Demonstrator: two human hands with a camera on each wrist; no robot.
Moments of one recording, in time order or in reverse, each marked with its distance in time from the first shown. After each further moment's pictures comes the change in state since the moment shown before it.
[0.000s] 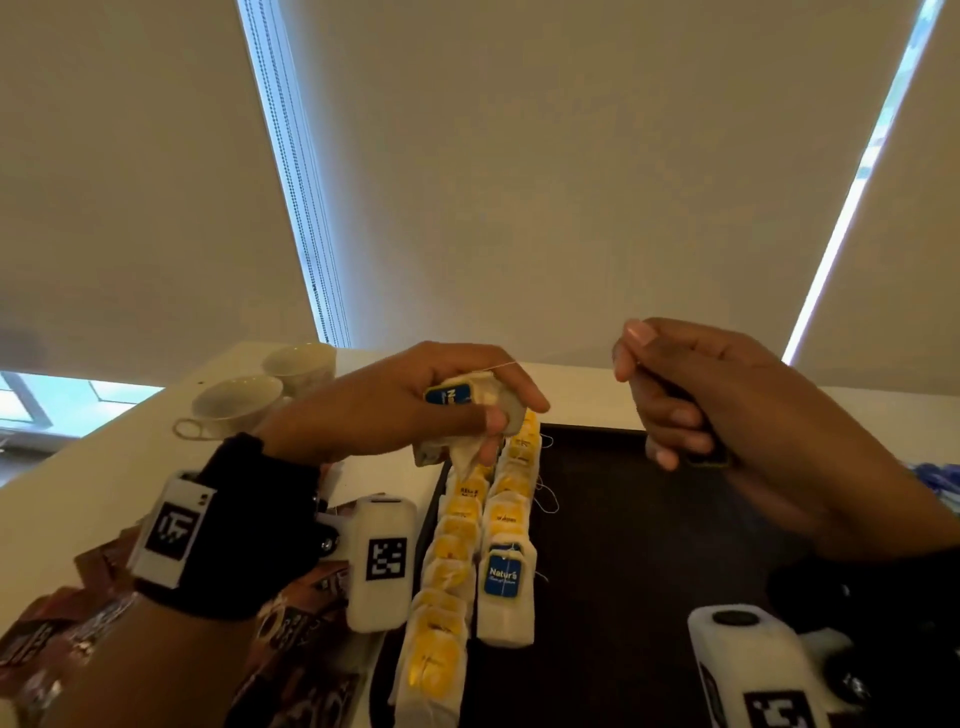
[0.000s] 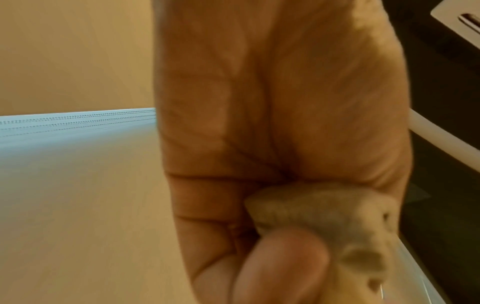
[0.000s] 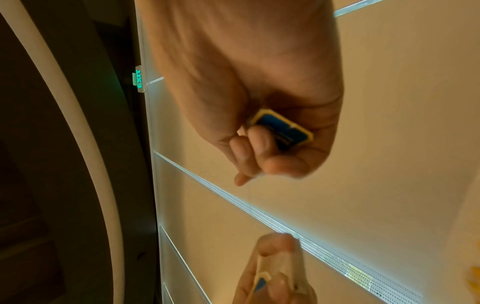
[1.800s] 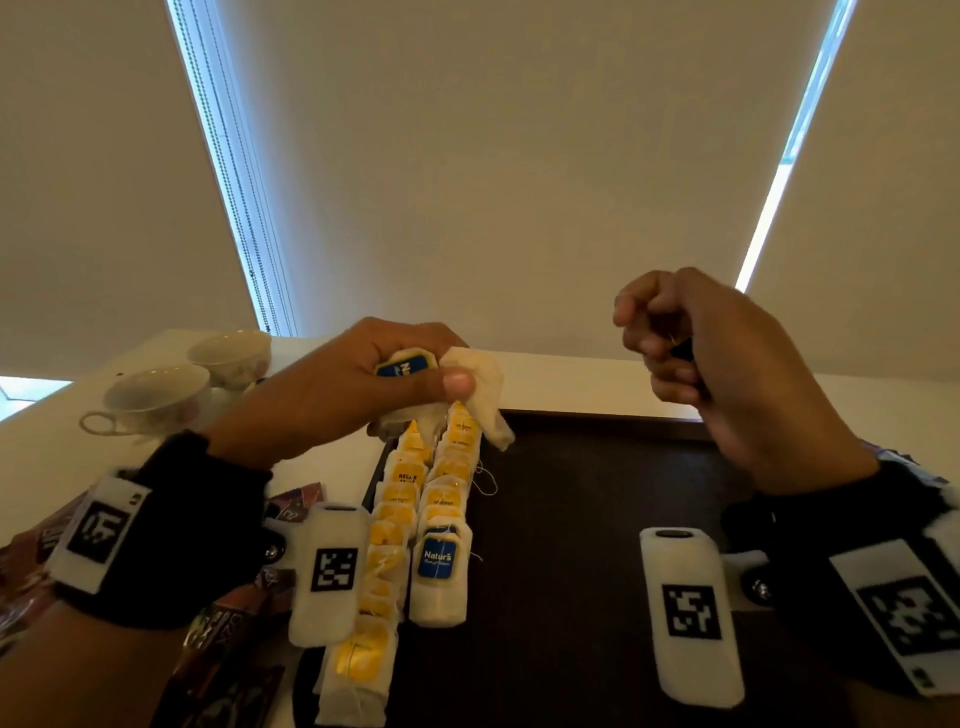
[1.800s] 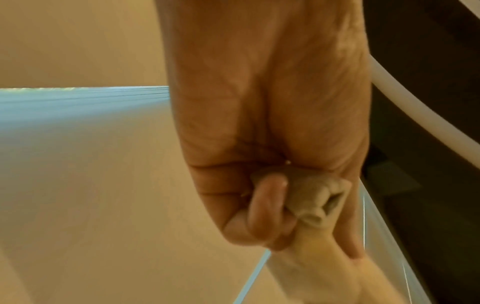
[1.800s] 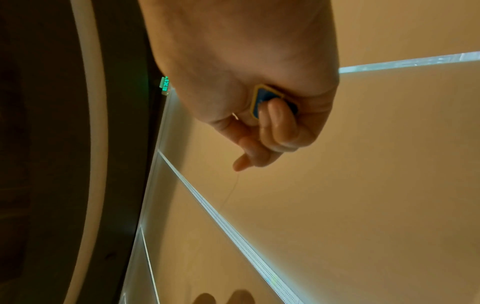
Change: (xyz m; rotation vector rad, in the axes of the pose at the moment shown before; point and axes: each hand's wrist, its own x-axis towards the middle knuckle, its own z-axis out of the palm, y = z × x) left_hand 0.015 -0.005 0.019 -0.086 0.160 0.100; right_hand 0.002 -0.016 -0.030 -0.092 0.301 0.091
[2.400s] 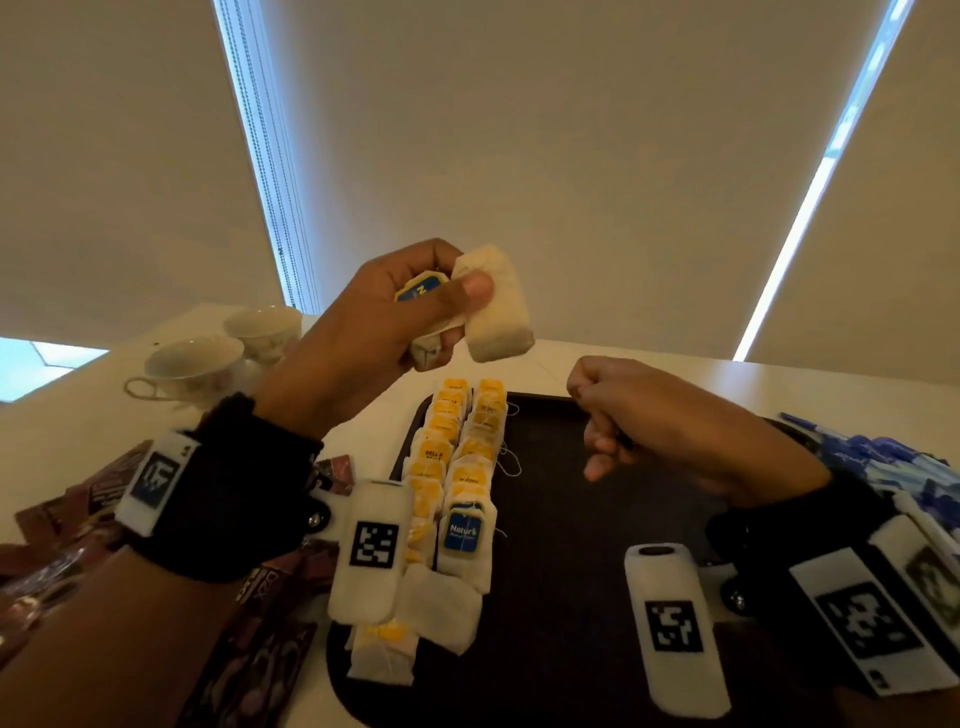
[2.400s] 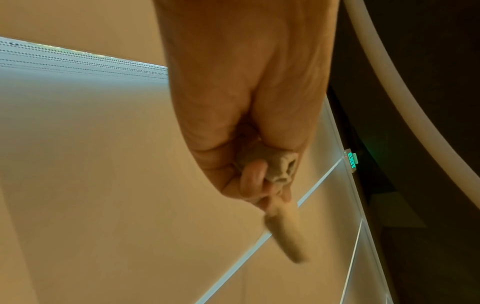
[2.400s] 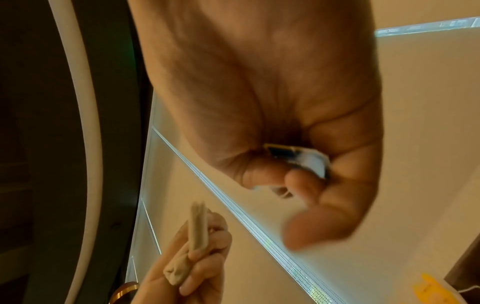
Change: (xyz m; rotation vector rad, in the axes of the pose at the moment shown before) left_hand 0.003 -0.001 0.000 -0.349 0.328 -0.025; right_hand -0.003 0.031 0.034 -0.316 -0.391 0.238
